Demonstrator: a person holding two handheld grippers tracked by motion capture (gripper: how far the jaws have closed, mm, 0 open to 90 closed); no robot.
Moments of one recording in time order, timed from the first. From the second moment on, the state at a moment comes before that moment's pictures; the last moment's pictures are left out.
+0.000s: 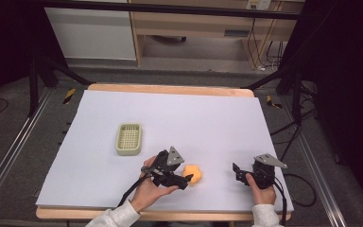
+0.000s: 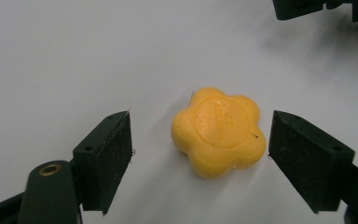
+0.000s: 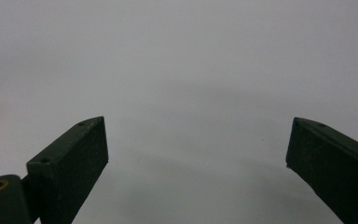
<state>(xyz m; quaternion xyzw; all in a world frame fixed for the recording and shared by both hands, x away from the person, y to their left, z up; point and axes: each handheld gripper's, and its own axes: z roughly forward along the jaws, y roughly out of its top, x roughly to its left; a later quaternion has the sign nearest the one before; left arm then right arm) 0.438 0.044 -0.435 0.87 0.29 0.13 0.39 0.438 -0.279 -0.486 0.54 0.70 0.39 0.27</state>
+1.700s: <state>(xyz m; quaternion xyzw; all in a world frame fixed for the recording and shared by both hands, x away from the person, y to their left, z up) 0.448 0.000 -0.469 0.89 0.29 0.13 0.31 0.438 -0.279 -0.486 0.54 0.70 0.39 0.27</state>
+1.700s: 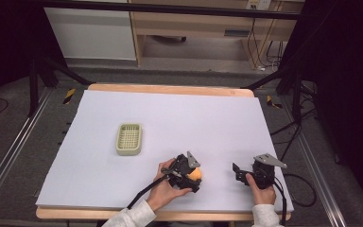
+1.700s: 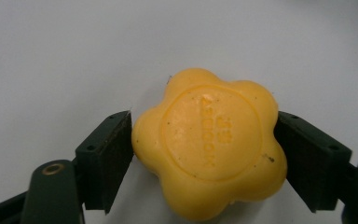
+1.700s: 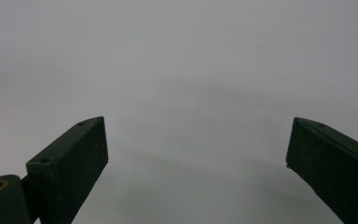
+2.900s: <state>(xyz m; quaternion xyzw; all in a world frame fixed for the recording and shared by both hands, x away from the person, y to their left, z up) 0.443 0.004 -0.467 0.89 0.31 0.12 0.32 0.438 -0.279 -0.486 0.54 0.70 0.39 0.26</state>
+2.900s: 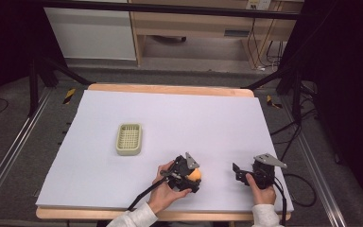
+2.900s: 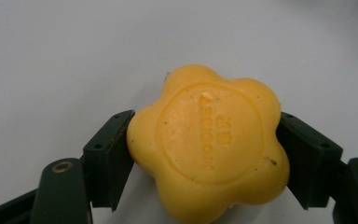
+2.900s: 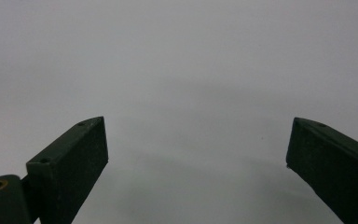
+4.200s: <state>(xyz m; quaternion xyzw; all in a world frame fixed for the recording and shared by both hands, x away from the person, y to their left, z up) 0.453 0.098 -0.408 0.87 0.34 0.16 0.33 0.439 -0.279 -0.486 0.54 0.70 0.39 0.26</state>
